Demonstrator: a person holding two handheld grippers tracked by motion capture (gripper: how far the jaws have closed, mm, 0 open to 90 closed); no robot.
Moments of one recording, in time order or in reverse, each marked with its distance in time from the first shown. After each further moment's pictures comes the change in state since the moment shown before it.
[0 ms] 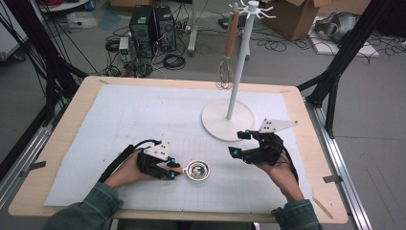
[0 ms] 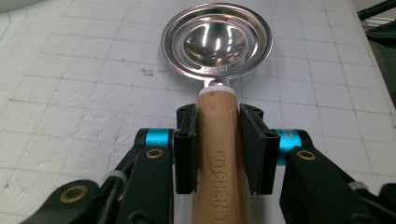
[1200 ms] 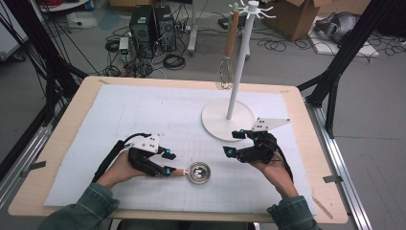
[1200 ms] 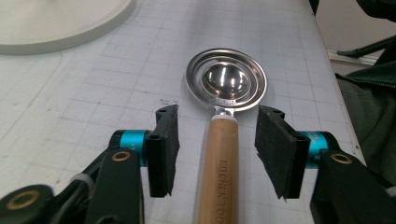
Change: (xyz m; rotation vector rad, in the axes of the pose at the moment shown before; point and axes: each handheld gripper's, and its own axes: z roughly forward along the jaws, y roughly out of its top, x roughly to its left) left arm -0.001 0.005 -0.036 -0.135 0.037 -0.060; right arm 0.001 0.004 0.017 0.023 0.015 -0.007
